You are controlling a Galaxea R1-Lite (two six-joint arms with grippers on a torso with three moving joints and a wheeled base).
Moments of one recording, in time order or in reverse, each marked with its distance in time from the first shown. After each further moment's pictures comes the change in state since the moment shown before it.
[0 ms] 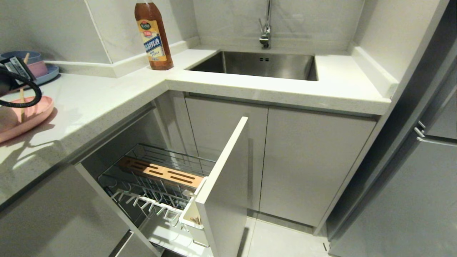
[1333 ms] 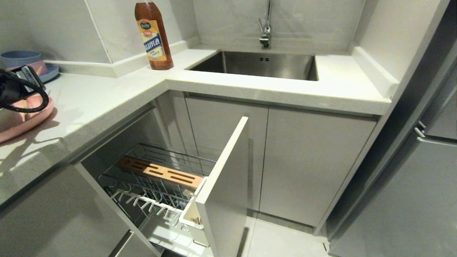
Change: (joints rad) left arm -0.005 0.027 -0.018 0.063 -0.020 -0.006; right arm 0.000 0.000 0.000 0.000 0.000 0.000
